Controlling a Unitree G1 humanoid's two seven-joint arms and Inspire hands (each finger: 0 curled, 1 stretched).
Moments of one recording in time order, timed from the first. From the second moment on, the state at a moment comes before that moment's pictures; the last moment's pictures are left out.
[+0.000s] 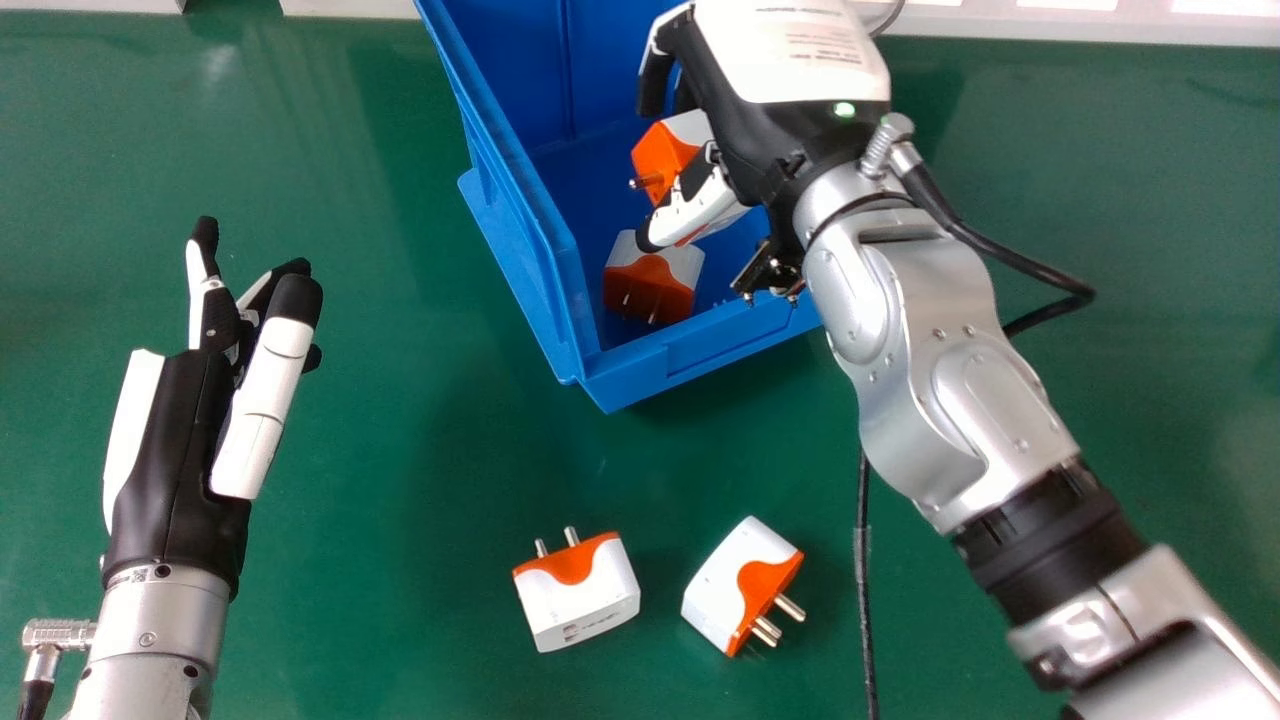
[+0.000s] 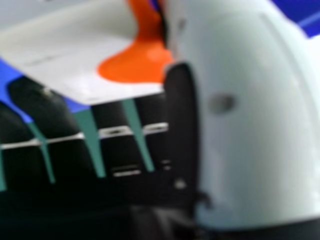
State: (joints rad) left arm 0.19 0.21 0.22 -0.15 0.02 -0.07 -0.08; right arm -0.79 -0.11 0.40 0.44 -0.98 0.24 0.05
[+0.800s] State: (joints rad) left arm 0.19 0.21 0.21 -0.17 0.03 -0.05 -0.07; right arm -0.84 -0.18 0.51 0.50 -0.92 0.20 -0.01
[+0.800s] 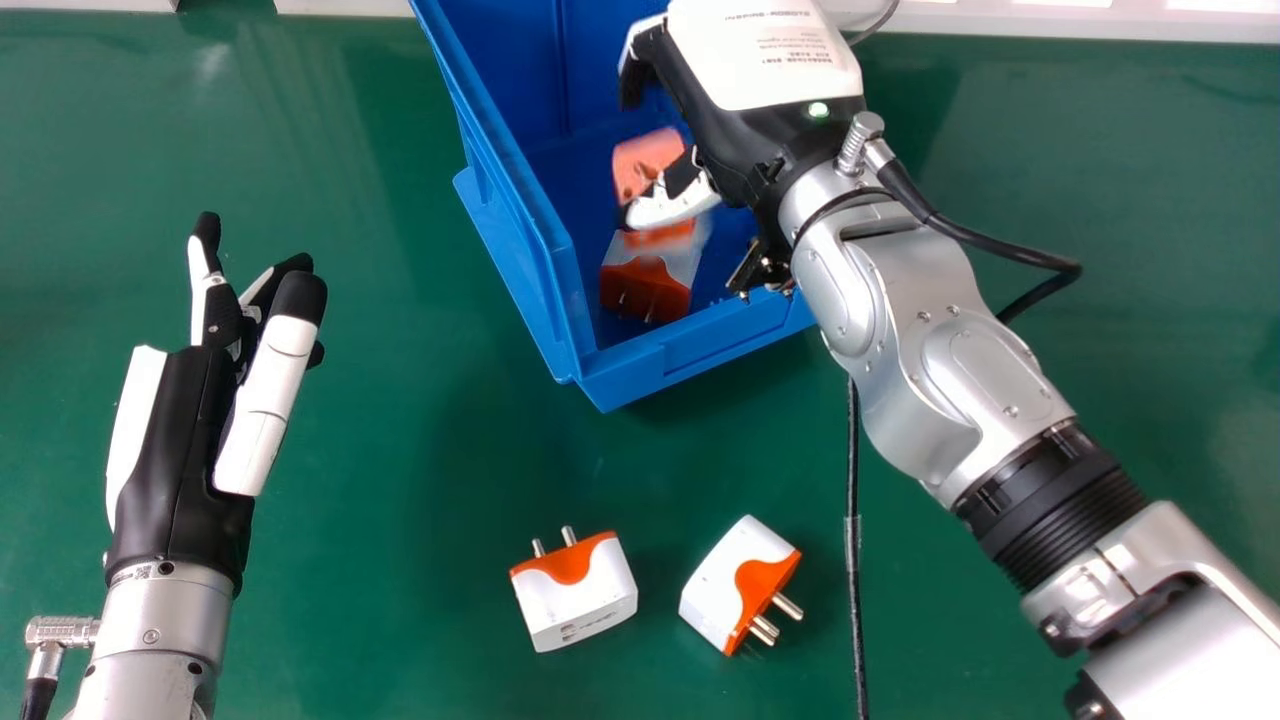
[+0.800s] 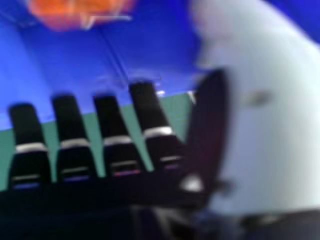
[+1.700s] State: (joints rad) left arm 0.19 0.21 0.20 -0.19 0.03 -0.03 -0.07; right arm -0.21 -0.37 0.46 -0.34 -1.03 0.29 0.11
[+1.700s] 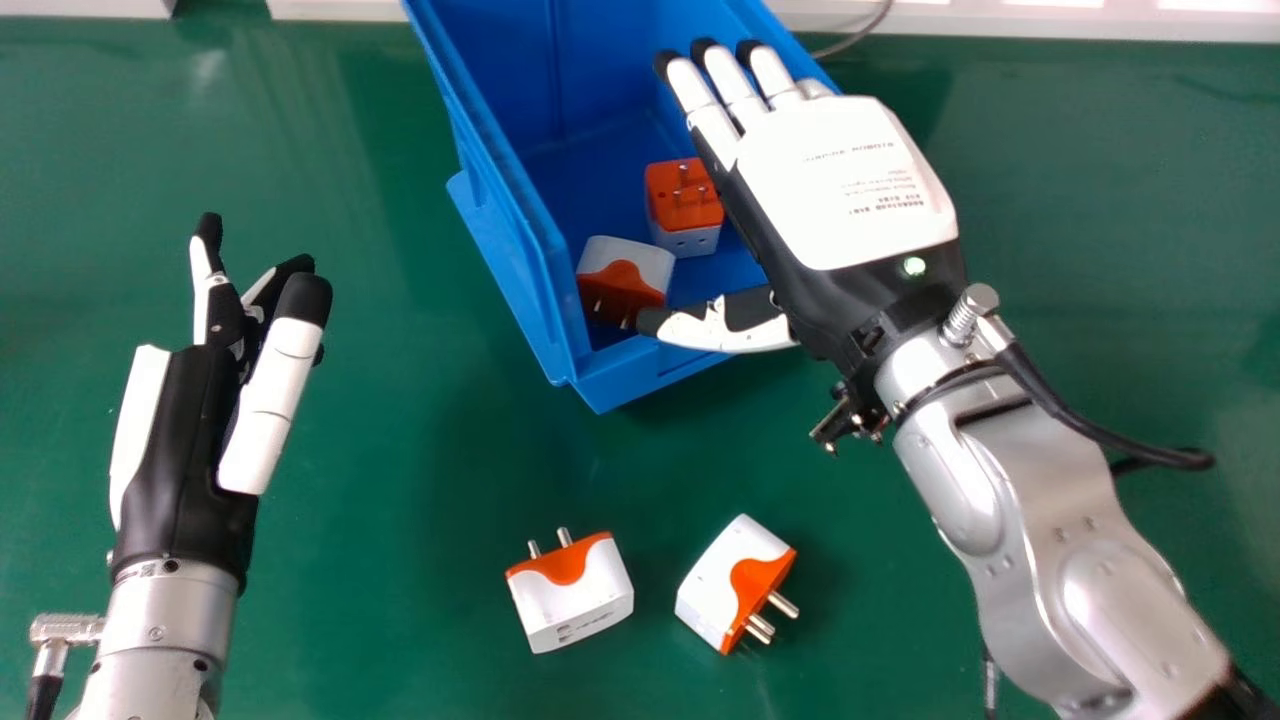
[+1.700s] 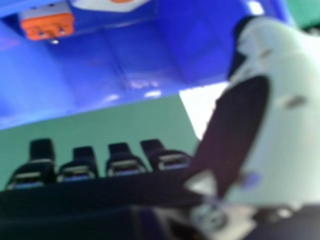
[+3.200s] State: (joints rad) left arm 0.20 0.18 0.19 -0.17 0.02 -0.05 -0.07; right arm 0.33 -0.27 0.43 -0.43 -1.23 0.18 0.25
